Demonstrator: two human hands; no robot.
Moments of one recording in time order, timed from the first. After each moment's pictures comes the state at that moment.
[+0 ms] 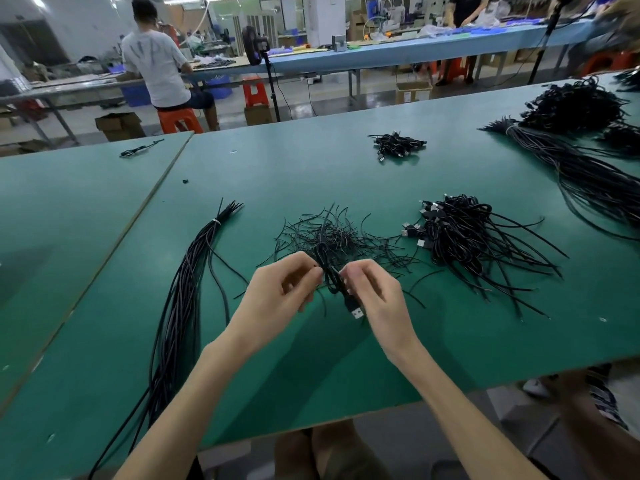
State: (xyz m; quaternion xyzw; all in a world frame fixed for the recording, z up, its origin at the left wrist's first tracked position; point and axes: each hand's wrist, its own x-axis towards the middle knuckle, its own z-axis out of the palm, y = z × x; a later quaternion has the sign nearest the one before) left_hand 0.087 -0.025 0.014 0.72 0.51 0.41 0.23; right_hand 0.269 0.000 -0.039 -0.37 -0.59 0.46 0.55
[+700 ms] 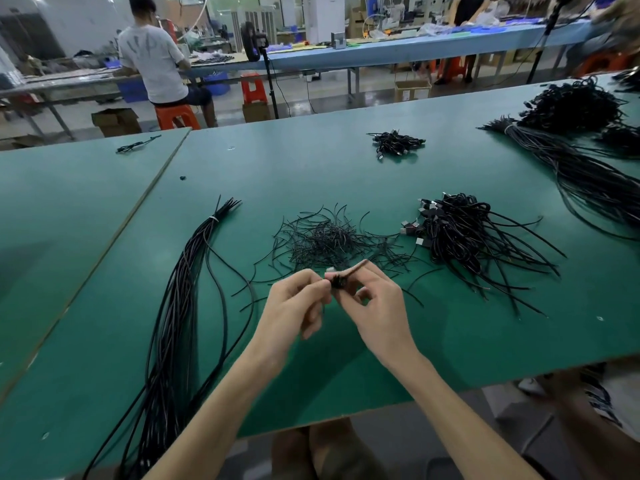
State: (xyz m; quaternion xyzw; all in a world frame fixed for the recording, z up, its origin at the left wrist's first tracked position) left_hand 0.116 -0.037 -0.010 0.53 0.49 0.51 0.46; right_hand 0.267 -0.002 -0.042 -0.39 -0.68 0.31 0.54
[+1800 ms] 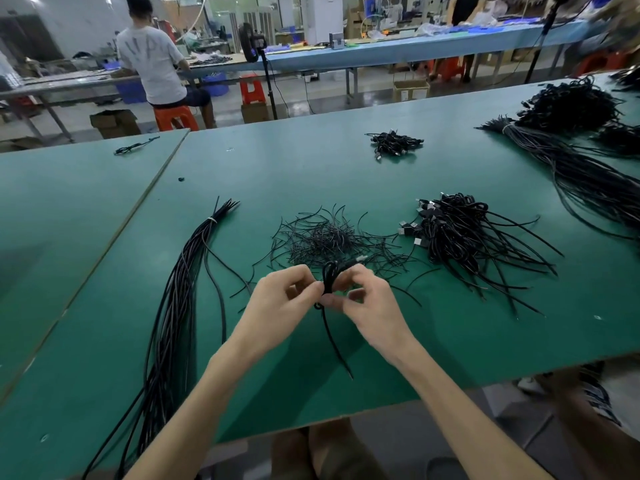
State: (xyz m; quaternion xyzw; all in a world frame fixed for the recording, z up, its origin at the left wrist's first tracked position) left_hand 0.095 -0.028 0.002 0.68 0.57 0.38 0.27; right_hand 0.269 -0.001 -0.034 -0.41 -0.63 0.46 0.47
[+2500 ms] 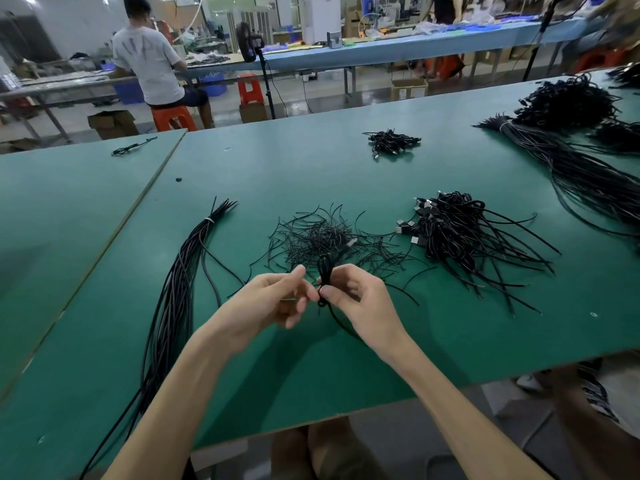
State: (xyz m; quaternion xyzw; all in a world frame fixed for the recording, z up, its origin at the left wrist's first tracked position) left_hand 0.074 -0.016 0.003 0.54 0.50 0.35 0.58; right_hand 0.268 0.002 -0.038 -0.37 -0.62 0.49 0.48
